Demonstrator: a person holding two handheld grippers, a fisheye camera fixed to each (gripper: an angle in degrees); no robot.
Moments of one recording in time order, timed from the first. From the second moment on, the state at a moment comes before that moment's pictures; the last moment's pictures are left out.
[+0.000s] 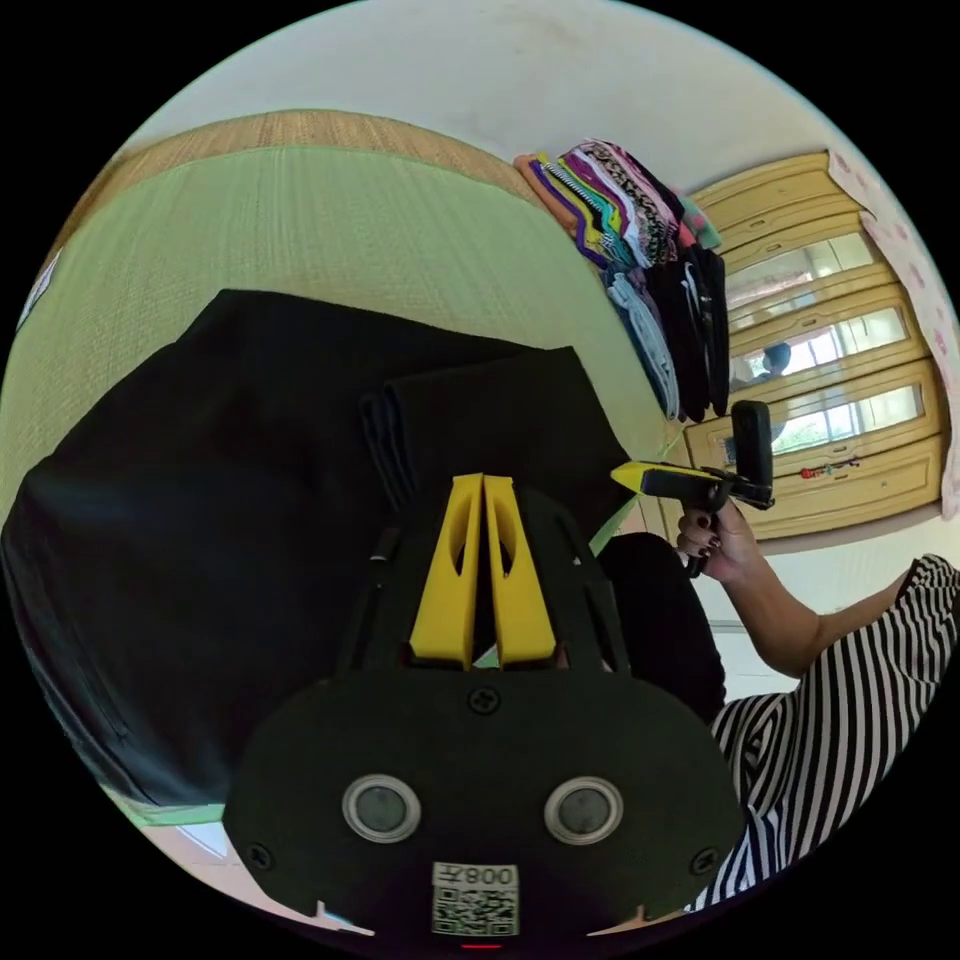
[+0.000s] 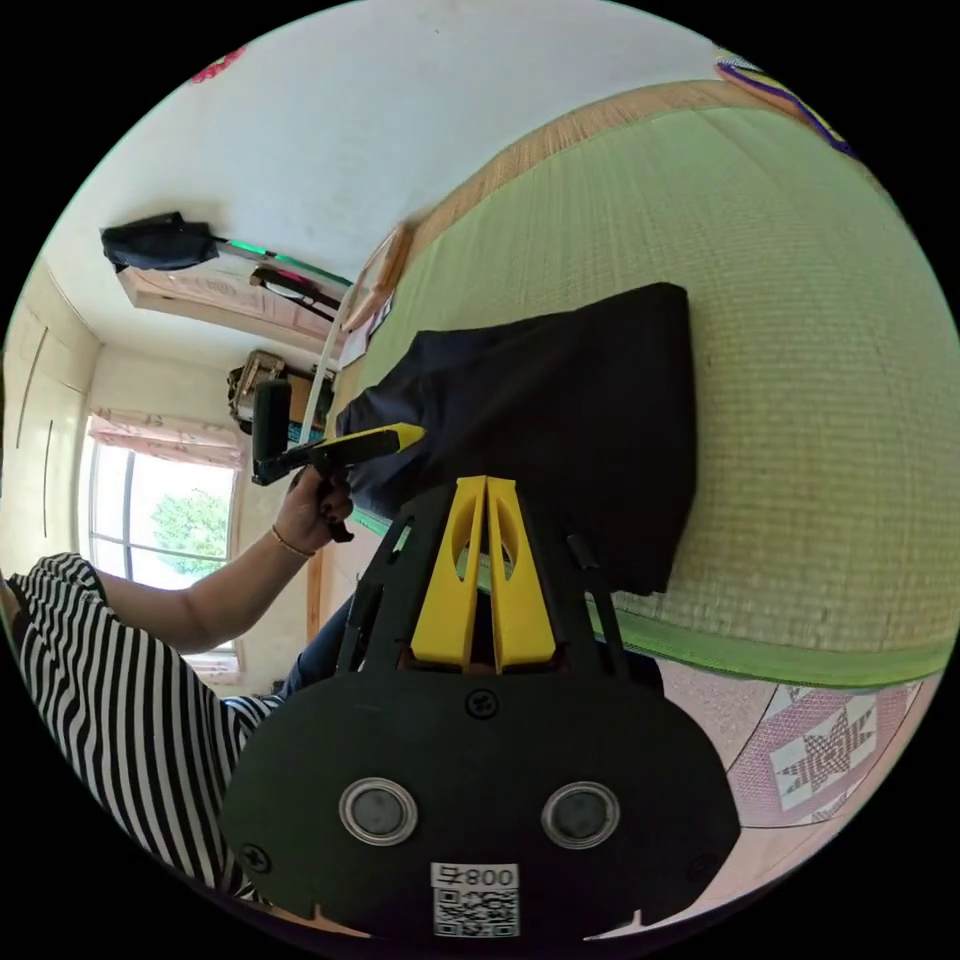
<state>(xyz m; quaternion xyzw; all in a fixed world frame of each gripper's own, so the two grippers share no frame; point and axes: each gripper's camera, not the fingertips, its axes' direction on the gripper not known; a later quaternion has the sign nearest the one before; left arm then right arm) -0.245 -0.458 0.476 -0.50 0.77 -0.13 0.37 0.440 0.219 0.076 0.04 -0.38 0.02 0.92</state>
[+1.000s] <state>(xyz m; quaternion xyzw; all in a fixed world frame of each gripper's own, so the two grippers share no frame) -0.216 -0.595 0.267 -0.35 0.82 0.08 0.45 0.652 0.234 0.114 0.02 -0.50 0.16 0.85</state>
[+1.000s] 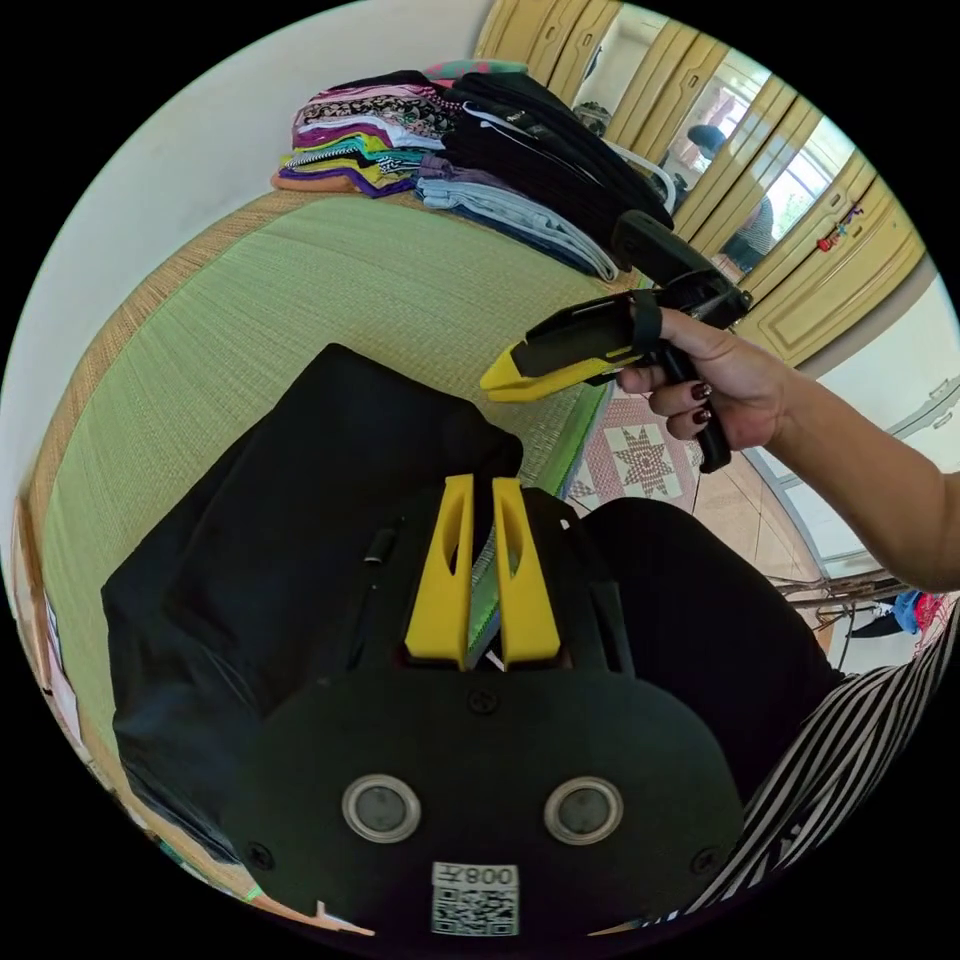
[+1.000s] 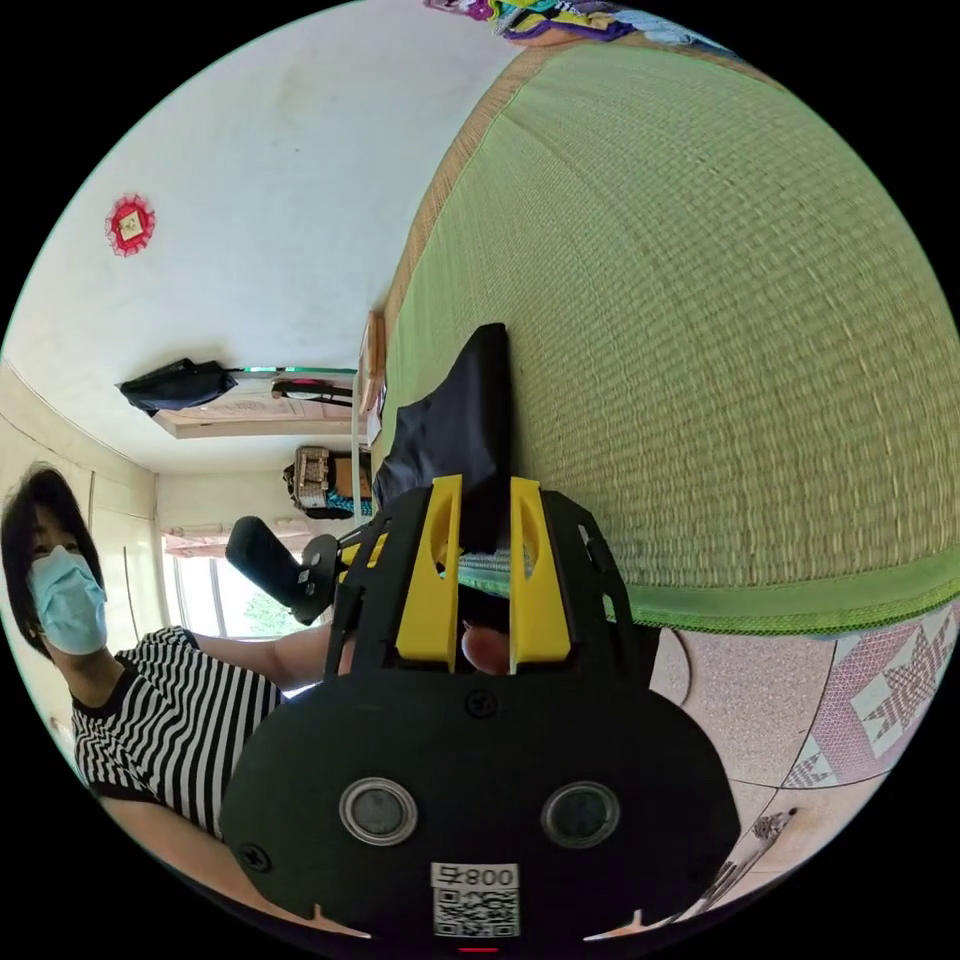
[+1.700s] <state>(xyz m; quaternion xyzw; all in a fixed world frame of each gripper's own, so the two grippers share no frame) -0.271 -0.540 0.274 -0.29 0.86 -0.04 0.42 0.629 0.174 0.049 0.02 -0.48 0.17 0.86</state>
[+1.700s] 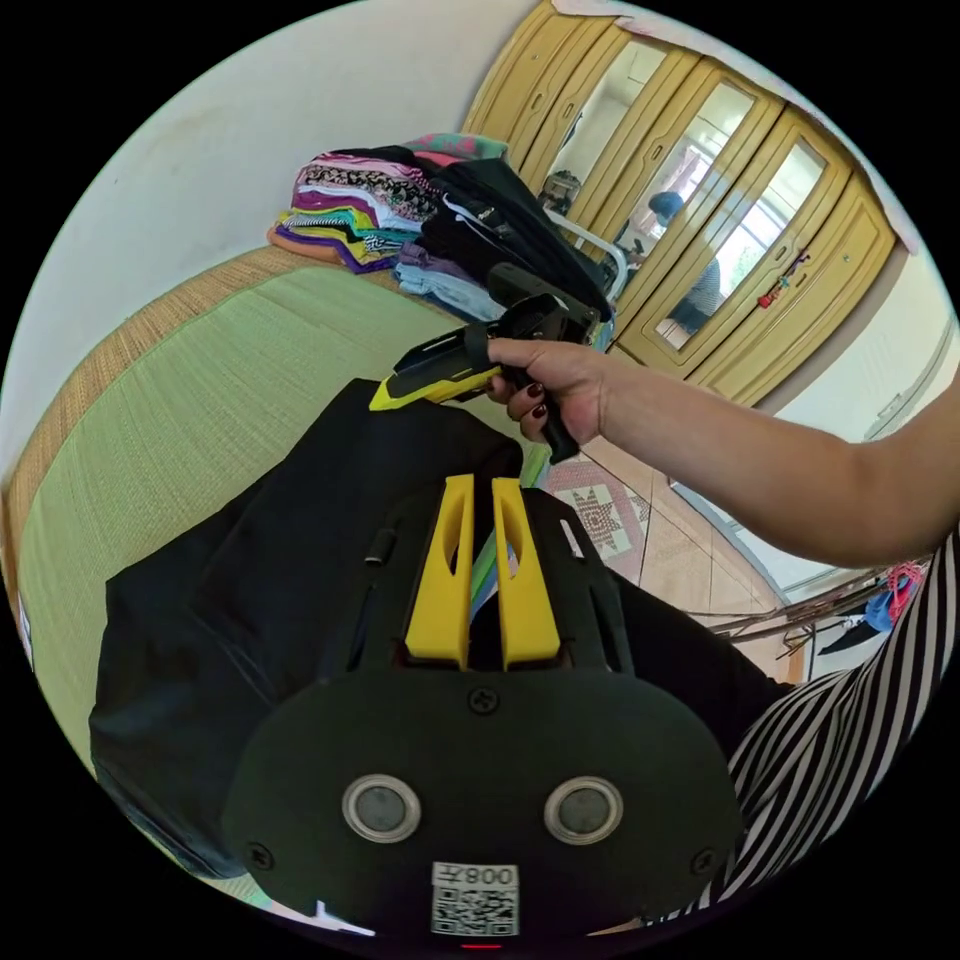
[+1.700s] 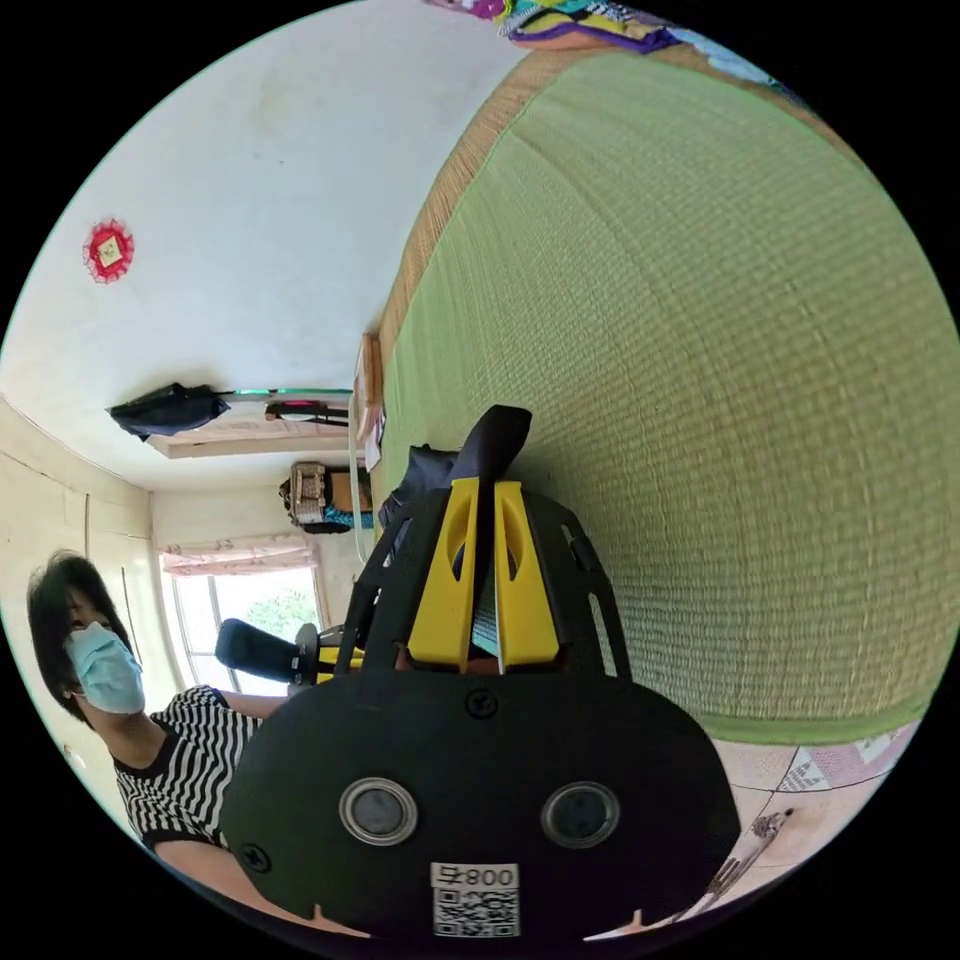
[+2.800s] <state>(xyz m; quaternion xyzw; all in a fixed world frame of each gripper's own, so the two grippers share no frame) -0.470 -0.117 0.438 -0.39 0.70 -0.48 0.34 0.170 0.045 -0.155 0.05 -0.37 0.04 0.93</state>
